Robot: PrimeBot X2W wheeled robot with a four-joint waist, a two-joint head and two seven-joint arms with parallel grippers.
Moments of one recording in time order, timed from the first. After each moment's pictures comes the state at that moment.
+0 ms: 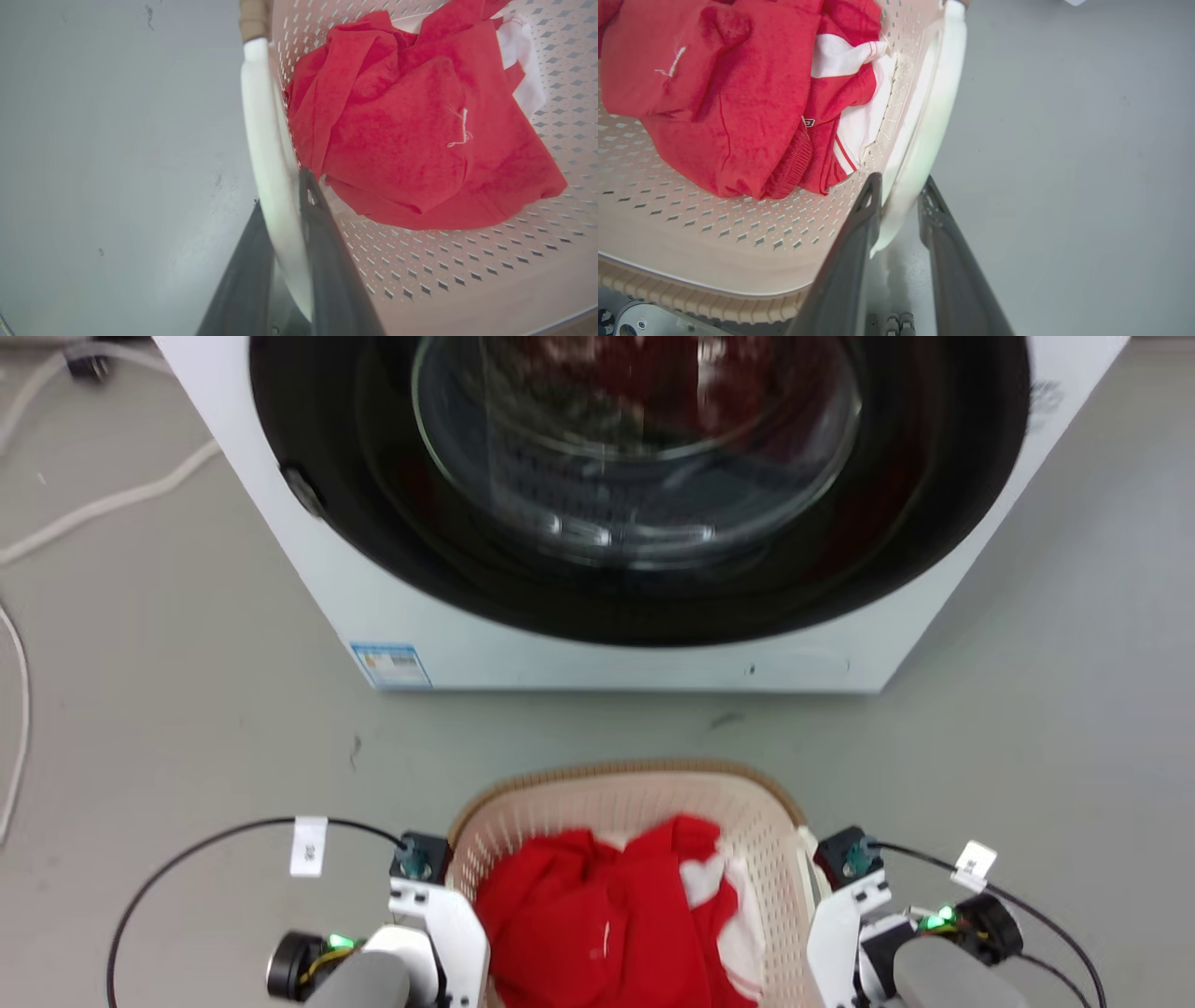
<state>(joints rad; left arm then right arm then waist) -0.57 0.06 -0.35 1.29 -0.24 -0.12 0.09 -0.56 -0.05 0.60 1.25 0.26 0.13 0.10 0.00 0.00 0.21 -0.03</state>
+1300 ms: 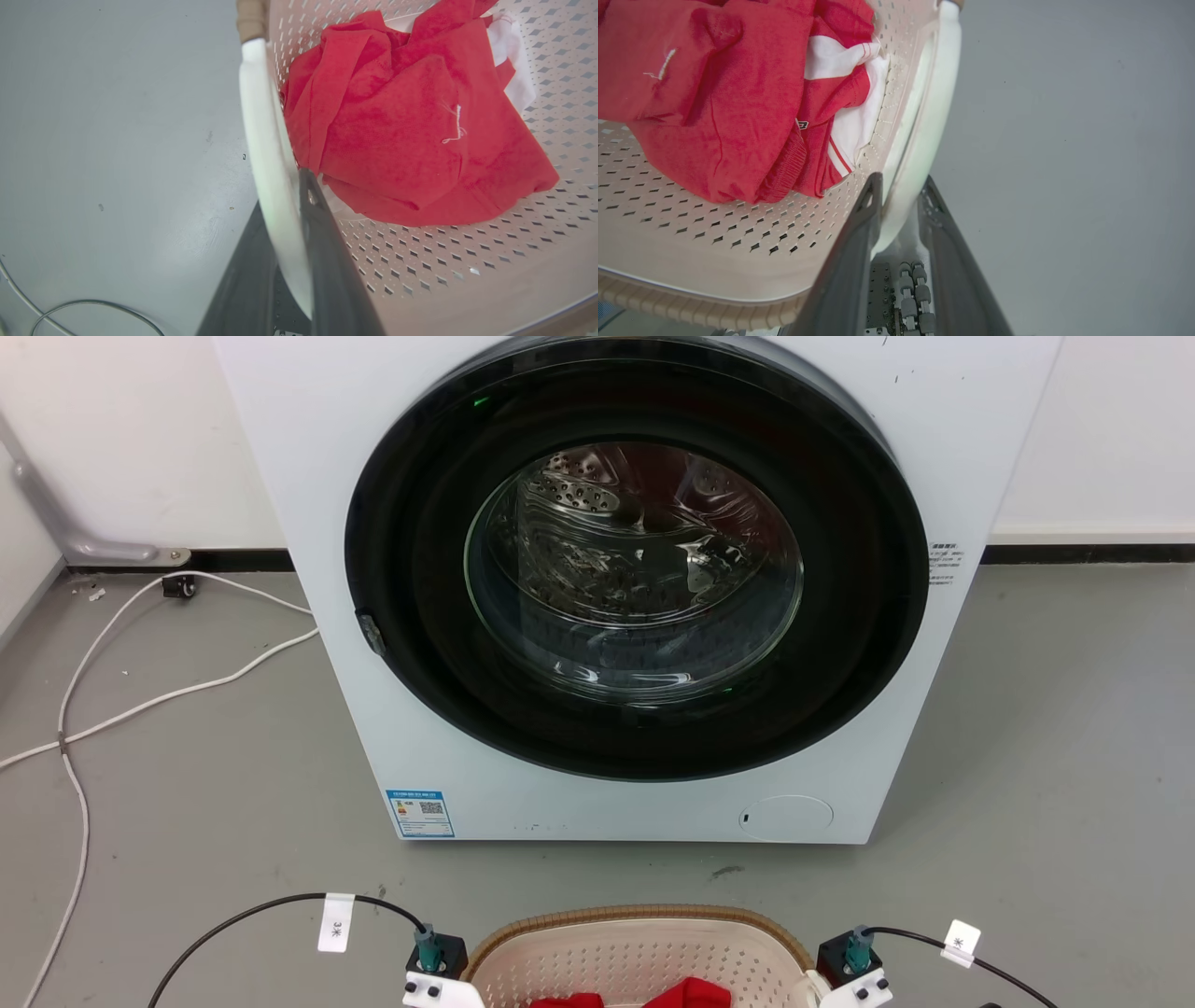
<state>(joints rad) -0.44 0.10 -0.71 1.22 -0.61 -0.12 0.32 -0.45 -0.10 0.90 1.23 0.60 0.13 0.28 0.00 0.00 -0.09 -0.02</state>
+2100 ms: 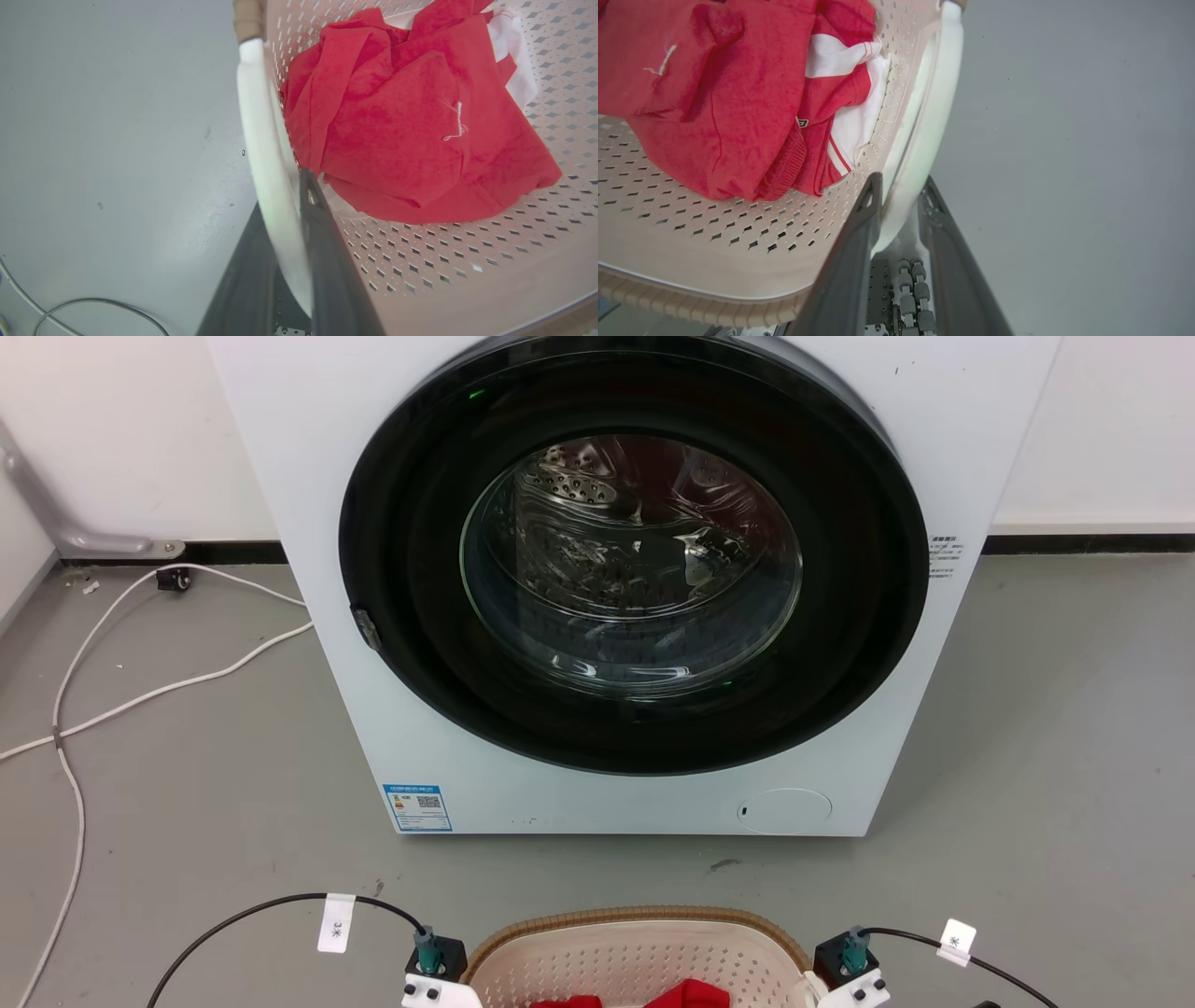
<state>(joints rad) -0.46 0.11 -0.82 1.24 -0.72 -0.12 0.30 -0.47 -0.10 1.01 1.25 0.69 0.13 0.26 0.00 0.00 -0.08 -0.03</state>
